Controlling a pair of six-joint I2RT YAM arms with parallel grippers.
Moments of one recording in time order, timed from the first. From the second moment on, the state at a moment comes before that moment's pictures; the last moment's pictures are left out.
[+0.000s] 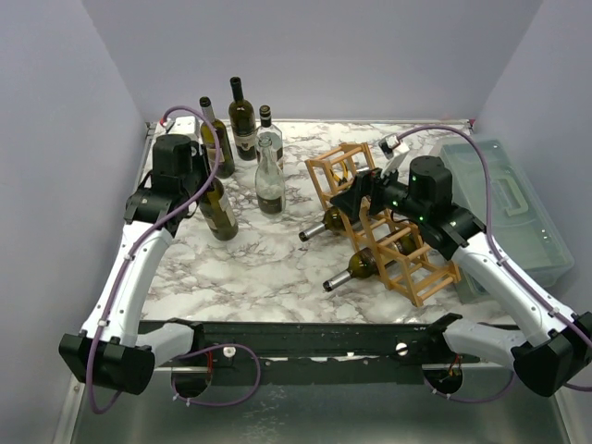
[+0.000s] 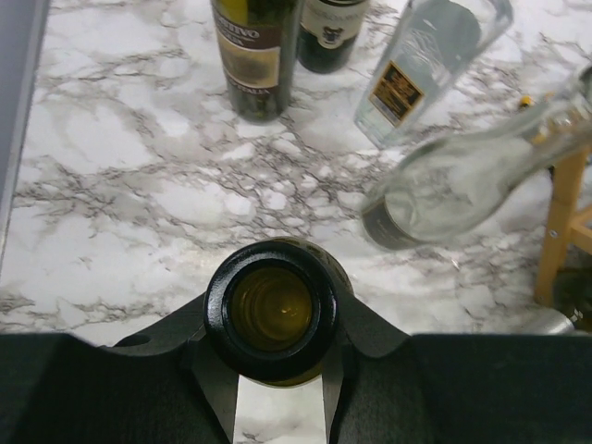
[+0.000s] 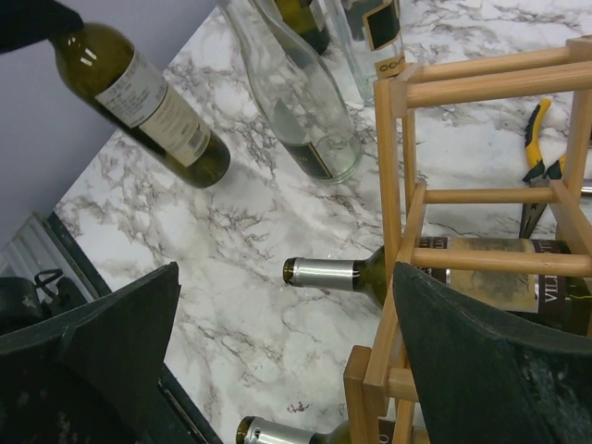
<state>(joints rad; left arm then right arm) -0.20 1.16 1.26 -0.61 -0.19 -0.21 0.53 1.11 1.04 -0.23 -0.30 0.28</state>
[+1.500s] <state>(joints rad) -0.52 0.98 1.04 -0.55 0.22 -0.07 0.83 1.19 0.93 0.01 -0.42 0.22</state>
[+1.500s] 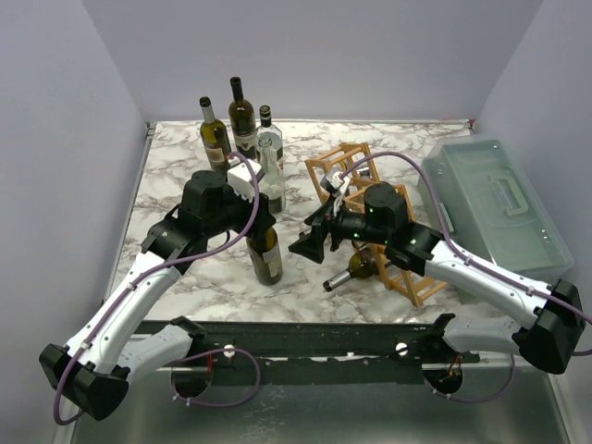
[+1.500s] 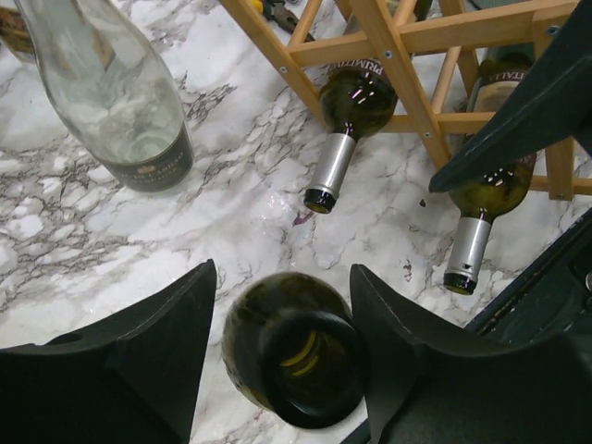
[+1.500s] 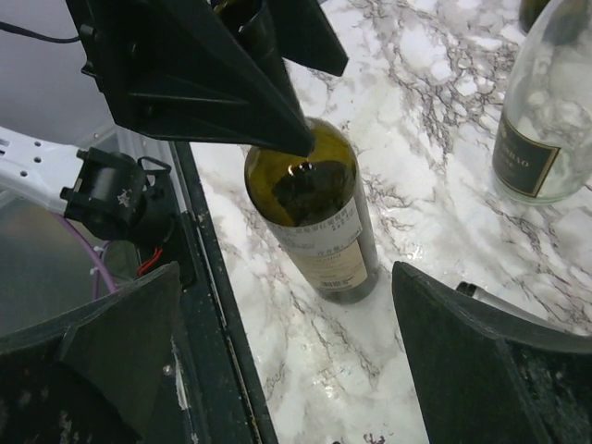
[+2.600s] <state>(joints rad) -0.52 0.92 1.33 -0.54 -0.32 -0.22 1.10 1.44 0.99 0.29 0.01 0.23</state>
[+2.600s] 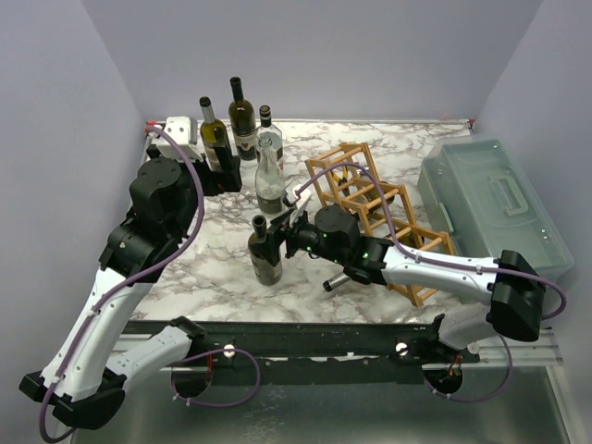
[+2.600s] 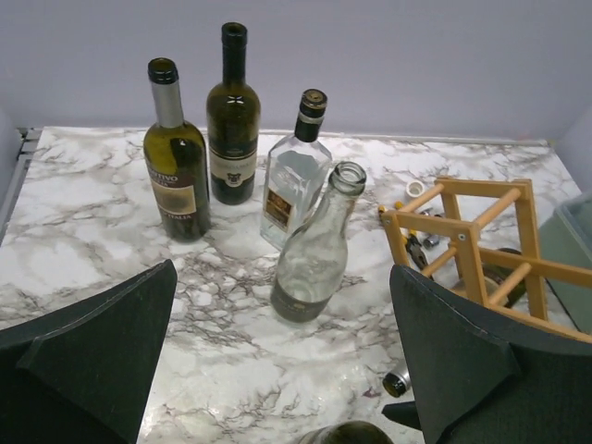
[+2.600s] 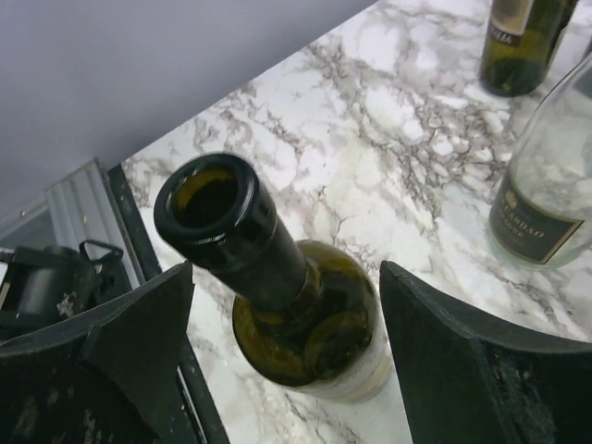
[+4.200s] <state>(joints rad) -0.35 0.89 1.13 -0.40 -0.41 -0.15 1.14 1.46 1.07 0.15 0.30 0.10</state>
